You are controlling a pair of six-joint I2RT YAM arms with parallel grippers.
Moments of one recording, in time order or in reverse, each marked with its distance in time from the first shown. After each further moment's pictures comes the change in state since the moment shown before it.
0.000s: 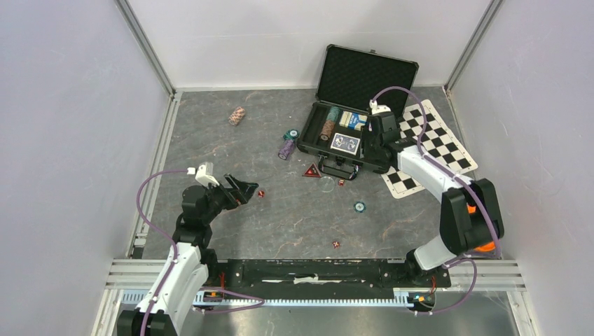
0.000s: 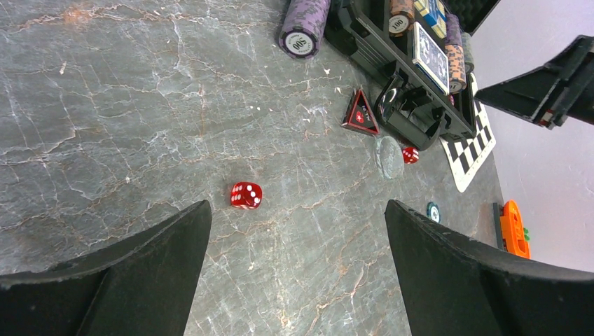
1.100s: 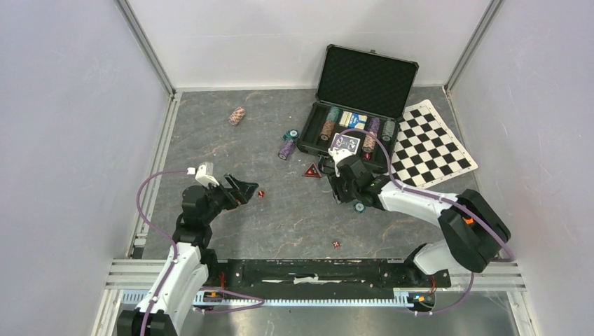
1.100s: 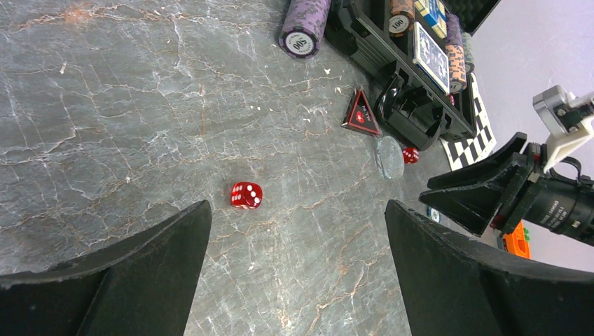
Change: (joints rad) left arm 0.000 0.001 0.000 0.000 0.000 0.000; right arm 0.377 -0.145 -0.344 0.151 -0.068 -0.024
